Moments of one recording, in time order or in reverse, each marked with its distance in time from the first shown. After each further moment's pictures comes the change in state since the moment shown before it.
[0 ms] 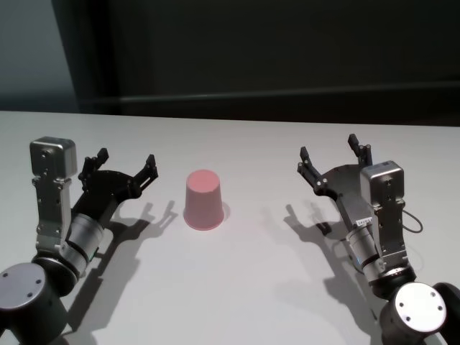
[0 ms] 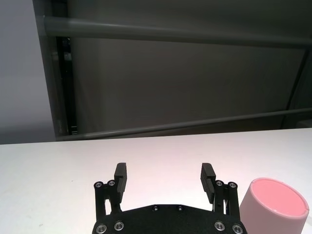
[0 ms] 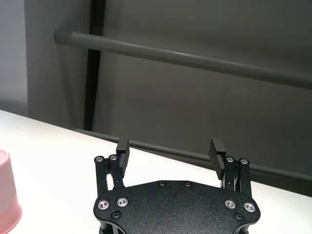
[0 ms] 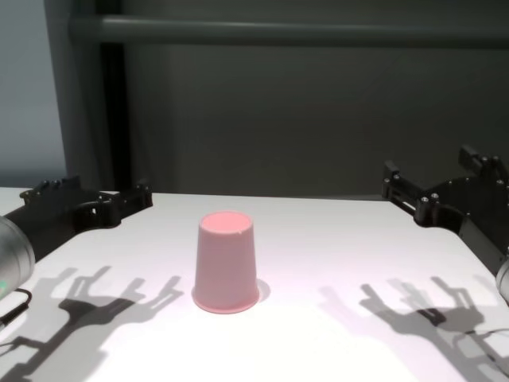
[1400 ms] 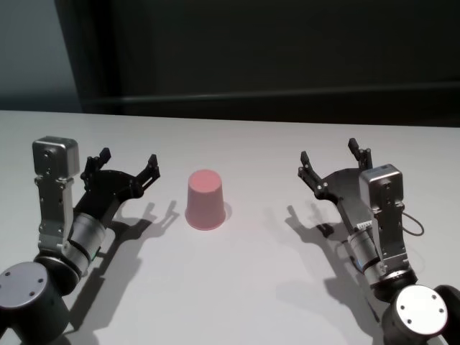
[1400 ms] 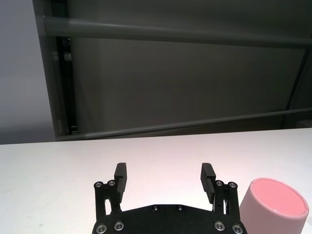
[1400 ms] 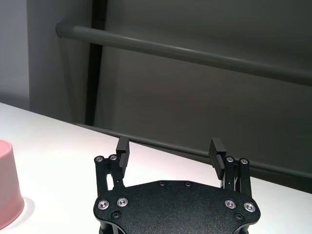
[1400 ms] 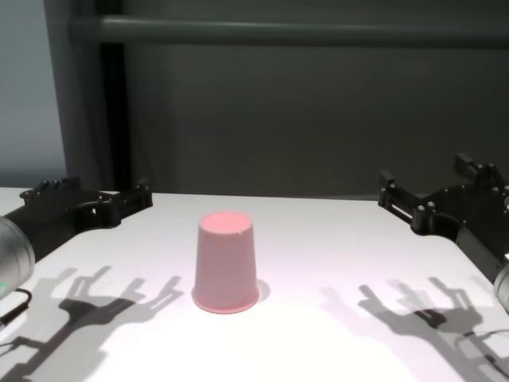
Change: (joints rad) left arm 0.000 0.000 0.000 0.000 0.000 0.000 0.000; right arm 0.004 0.004 -0.014 0.007 0.000 0.006 0.000
